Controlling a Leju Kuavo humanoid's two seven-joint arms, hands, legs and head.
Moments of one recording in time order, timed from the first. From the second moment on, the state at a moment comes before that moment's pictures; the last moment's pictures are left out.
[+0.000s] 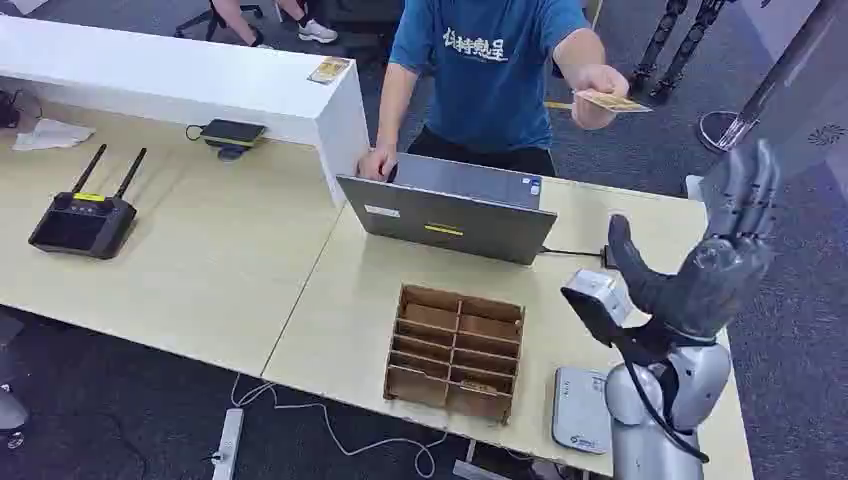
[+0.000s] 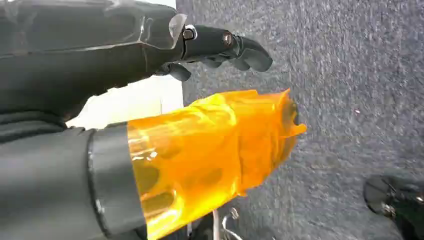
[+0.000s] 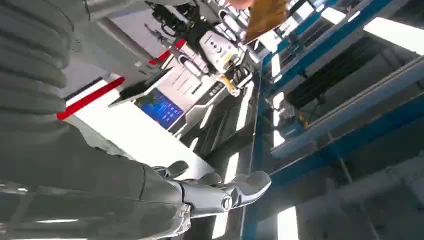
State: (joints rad) left arm 0.05 -0.27 1.57 -0.63 -1.52 -0.55 -0.10; right arm -0.37 0.26 0.08 -1.55 1.09 -0.69 -0.32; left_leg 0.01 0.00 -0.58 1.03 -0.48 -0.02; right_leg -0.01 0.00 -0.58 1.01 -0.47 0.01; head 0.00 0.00
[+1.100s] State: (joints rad) left arm 0.03 -0.09 1.57 -0.30 -1.57 -0.41 -0.11; right arm -0.78 0.12 0.40 -1.15 1.11 -0.69 -0.02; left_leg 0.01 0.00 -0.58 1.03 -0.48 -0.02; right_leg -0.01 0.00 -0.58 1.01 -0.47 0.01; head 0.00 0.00
